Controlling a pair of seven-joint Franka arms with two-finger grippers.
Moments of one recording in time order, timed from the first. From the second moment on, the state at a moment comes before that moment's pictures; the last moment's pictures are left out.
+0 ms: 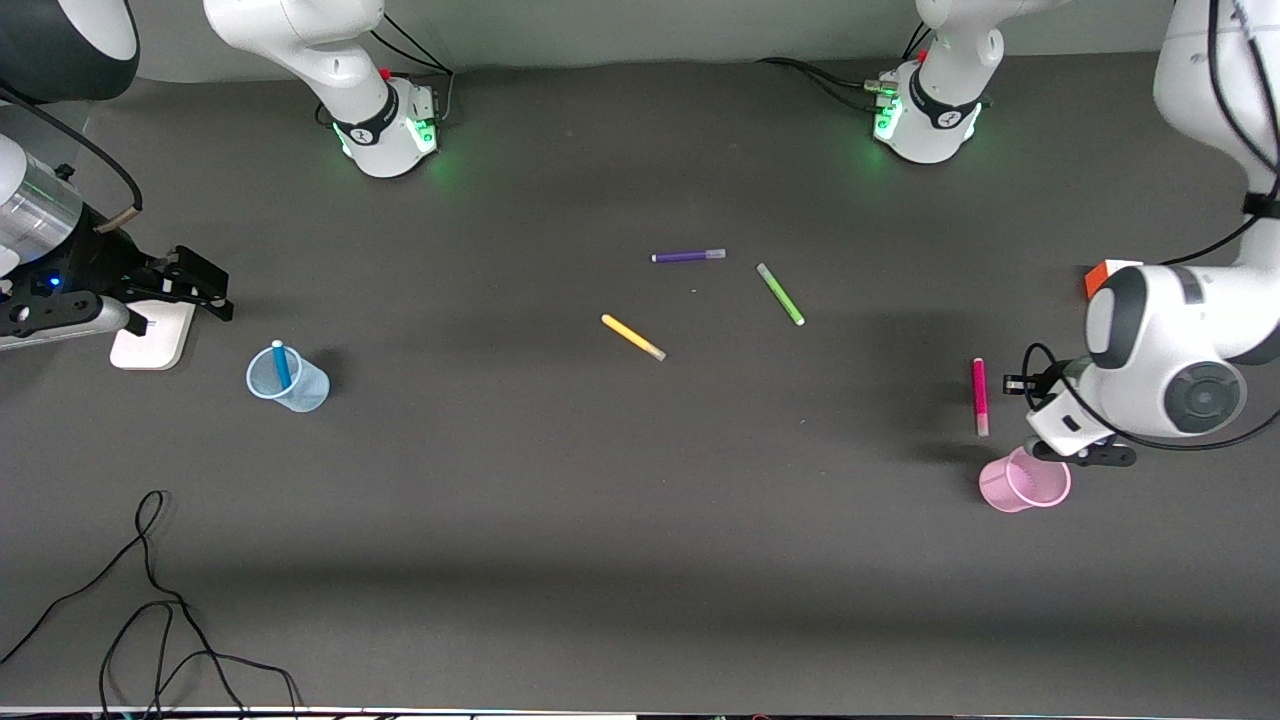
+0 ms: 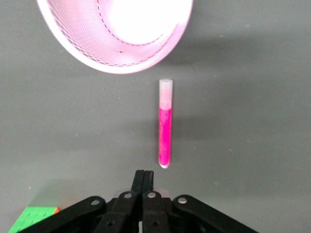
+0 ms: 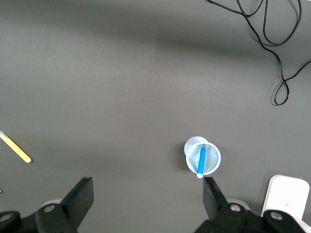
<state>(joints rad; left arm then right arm) 0.23 0.43 -0.23 -1.80 0.16 1.88 0.00 0.14 -0.02 -0.07 -1.66 0.00 1.71 -0.06</state>
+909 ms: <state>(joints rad) 0.24 0.59 -0.24 -1.86 0.14 2.14 0.01 0.14 0.01 -0.06 -1.66 0.00 1.71 -0.04</state>
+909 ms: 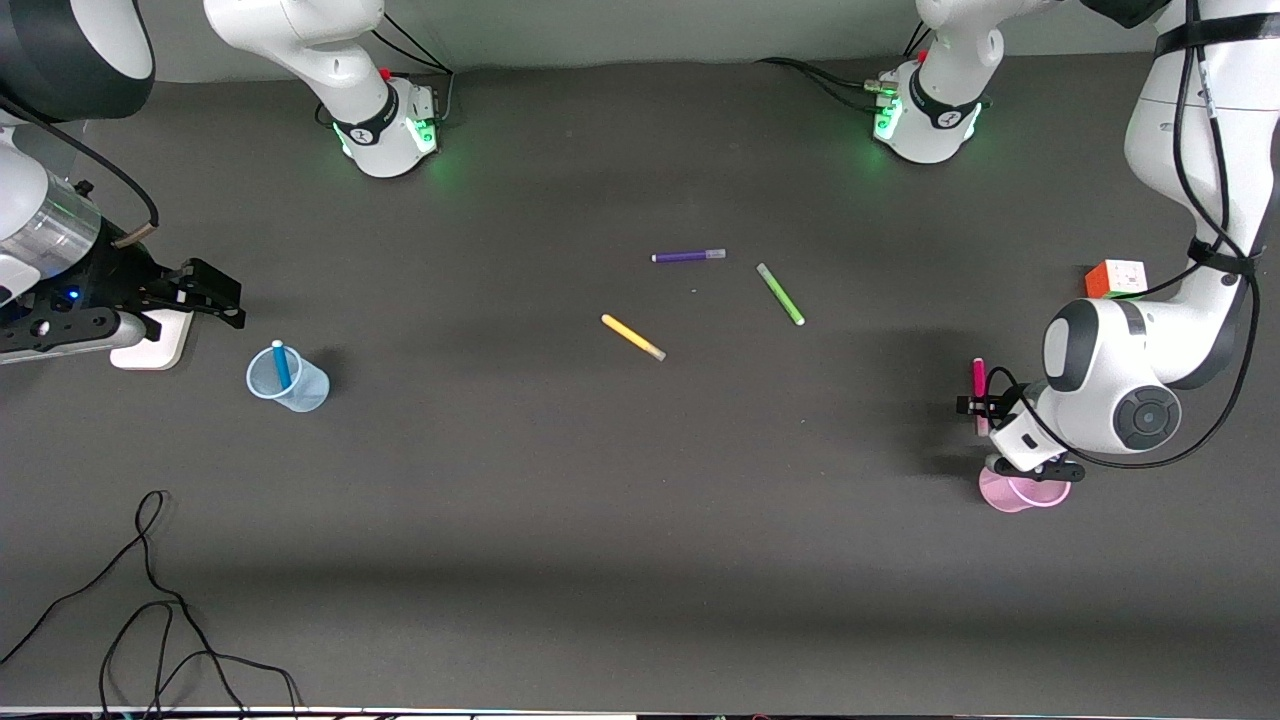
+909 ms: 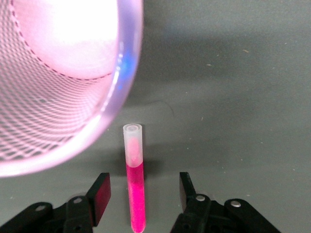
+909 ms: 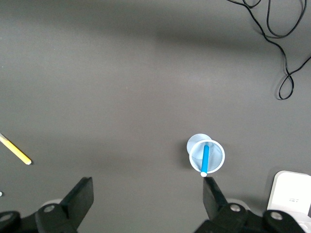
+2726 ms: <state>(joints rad) 0.26 0.48 -0.26 -1.62 0.10 1.65 0.06 0.13 0.06 -0.07 -1.66 0.00 1.75 -0.03</state>
